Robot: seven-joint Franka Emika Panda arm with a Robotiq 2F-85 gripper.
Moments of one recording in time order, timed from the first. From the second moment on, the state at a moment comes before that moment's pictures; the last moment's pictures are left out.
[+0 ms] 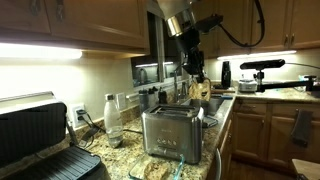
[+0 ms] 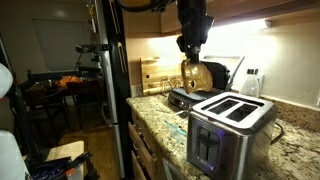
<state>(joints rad) -0.02 -0.18 0.01 -2.02 -0.33 1.66 0.18</state>
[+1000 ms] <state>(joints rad) -0.03 -0.06 -0.03 -1.90 -0.34 1.66 -0.04</state>
